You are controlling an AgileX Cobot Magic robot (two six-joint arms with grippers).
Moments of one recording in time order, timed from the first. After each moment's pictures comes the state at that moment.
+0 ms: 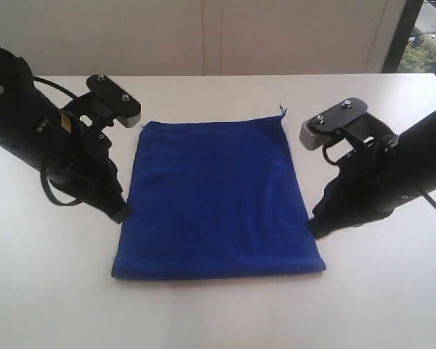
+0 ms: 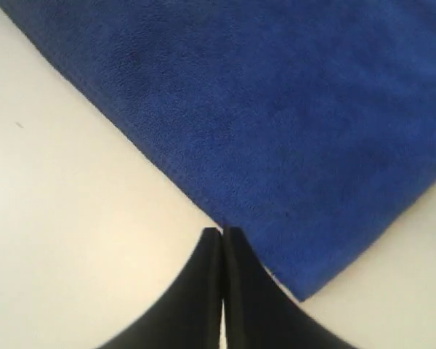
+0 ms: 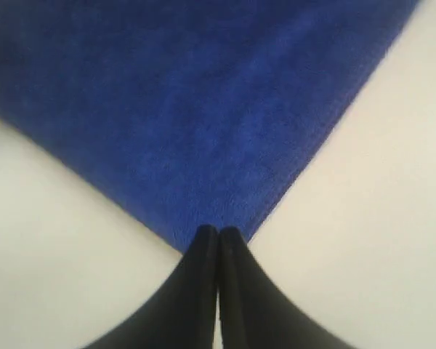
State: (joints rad) left arm -0.58 1.49 -0.97 -0.05 0.68 0.34; right arm 0.32 1.43 -0.80 0.40 0.64 -0.64
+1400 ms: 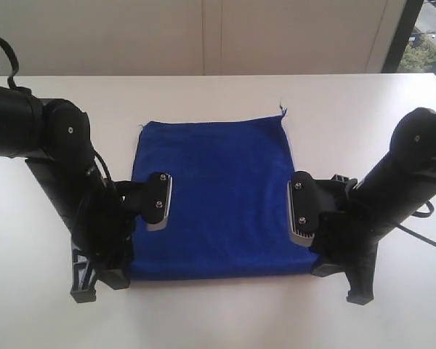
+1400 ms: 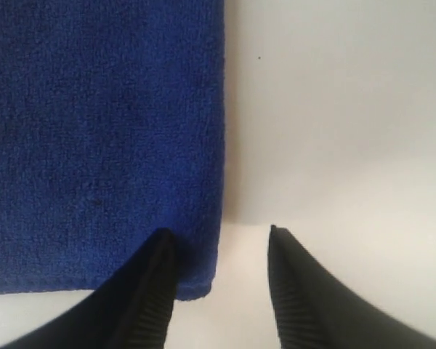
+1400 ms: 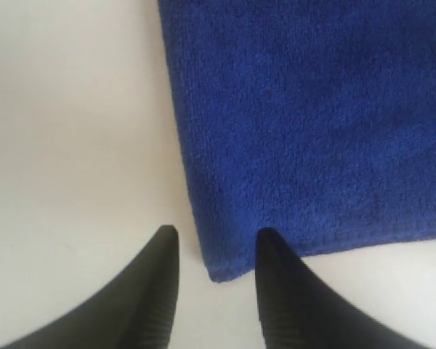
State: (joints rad) left arm -0.58 1.74 -0.97 -0.29 0.83 1.20; right arm 0.32 1.66 -0.78 0.43 0.64 -1.50
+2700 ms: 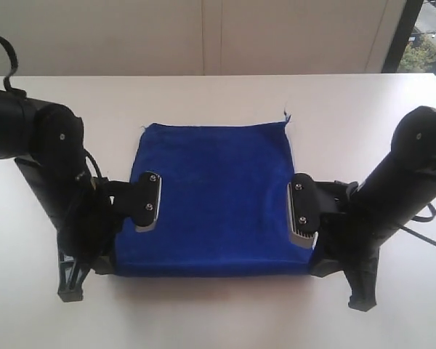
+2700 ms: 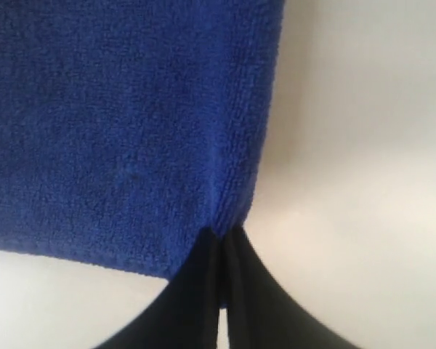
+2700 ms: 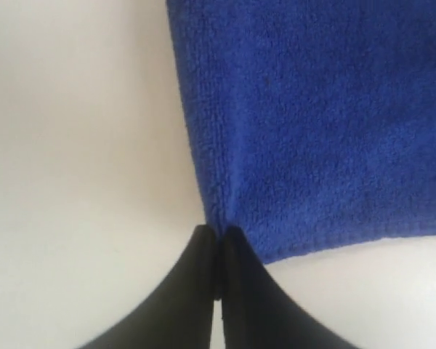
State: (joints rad) left arm -0.58 1.71 -0.95 -0.16 0.81 1.09; right arm 0.32 1.65 -0.78 0.45 0.72 -1.48
